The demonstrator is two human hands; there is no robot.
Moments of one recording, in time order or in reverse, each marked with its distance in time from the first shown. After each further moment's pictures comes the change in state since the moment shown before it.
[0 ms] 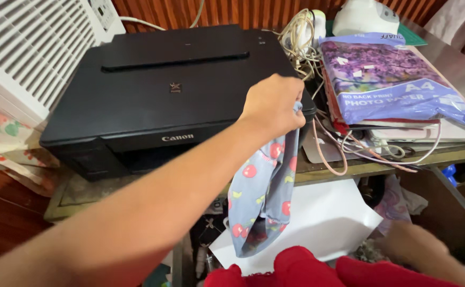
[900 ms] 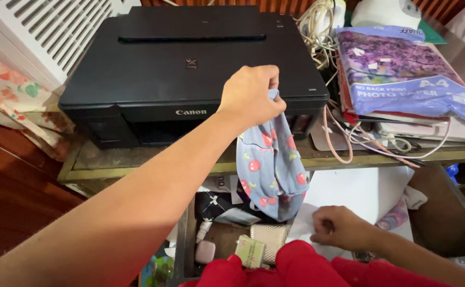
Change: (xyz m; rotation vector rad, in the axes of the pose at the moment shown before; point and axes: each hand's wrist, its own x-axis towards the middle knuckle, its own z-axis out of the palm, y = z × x) left_hand -0.046 -0.029 -0.023 -0.044 0.075 -0.209; right_hand -0.077 -0.131 -0.009 0.242 -0.139 -0.498
